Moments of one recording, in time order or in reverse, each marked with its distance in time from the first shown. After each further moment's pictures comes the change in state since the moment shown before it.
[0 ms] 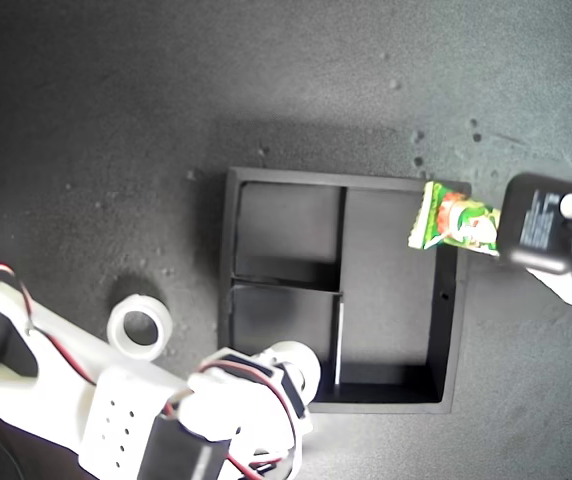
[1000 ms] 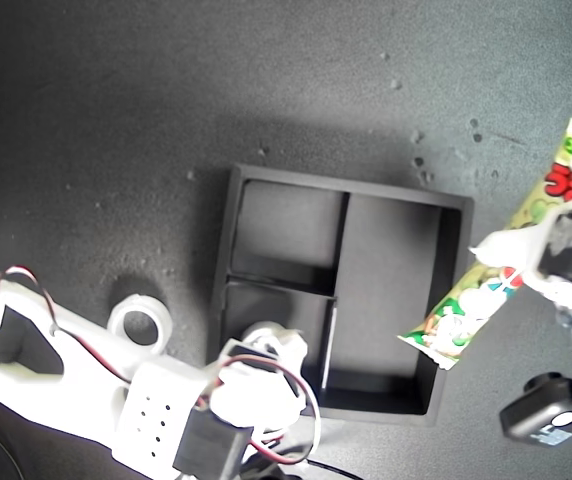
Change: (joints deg) arm 0 1.0 -4.3 6.9 0.1 -3.9; arm 1 -2.3 -15.7 -27.0 4.3 -65.3
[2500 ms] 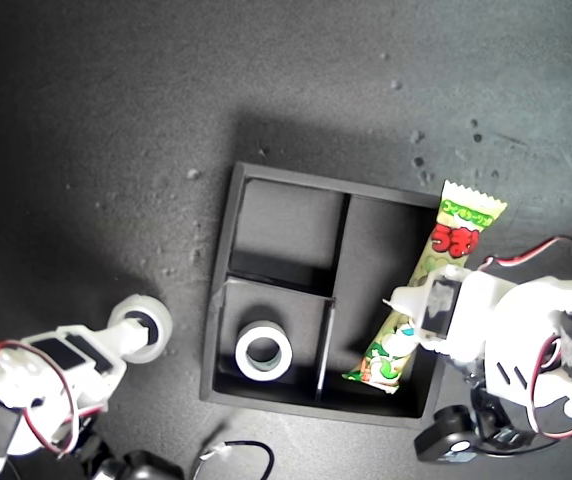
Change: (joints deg) arm 0 10.2 66.0 105.6 -45.3 -33.0; arm 1 -7.0 -19.5 -2.6 -13.3 -1.2
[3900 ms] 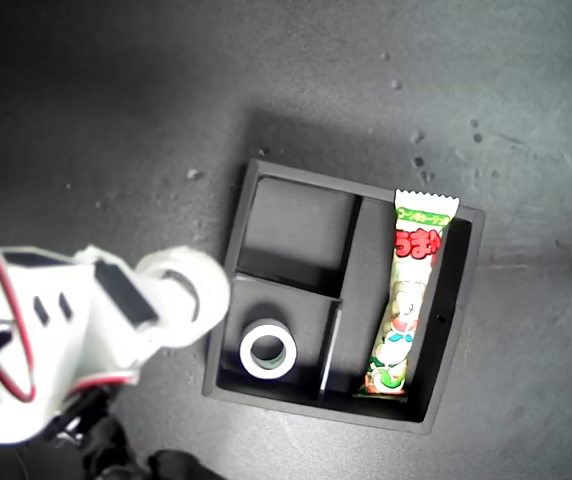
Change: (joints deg) arm 0 -22.2 -16.3 -71.0 44.1 32.9; arm 1 2.2 49.4 11.4 36.0 47.6
